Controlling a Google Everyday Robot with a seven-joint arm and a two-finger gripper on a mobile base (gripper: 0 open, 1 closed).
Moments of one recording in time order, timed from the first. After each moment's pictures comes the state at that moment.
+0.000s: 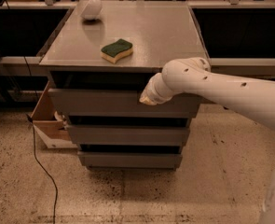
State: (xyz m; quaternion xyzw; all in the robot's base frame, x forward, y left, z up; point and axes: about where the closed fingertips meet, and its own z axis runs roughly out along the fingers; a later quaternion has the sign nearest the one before) arm 0.690 -0.040 0.701 -0.61 0.72 -0.01 0.33
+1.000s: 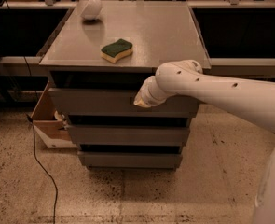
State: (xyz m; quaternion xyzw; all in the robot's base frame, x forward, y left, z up) arm 0.685 -0.017 0.690 -0.63 0.71 0.00 0.33
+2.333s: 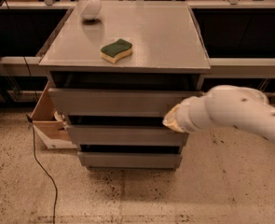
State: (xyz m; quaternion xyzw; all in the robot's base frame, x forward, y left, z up) arm 0.561 -0.111 0.715 -0.55 0.76 0.02 0.34
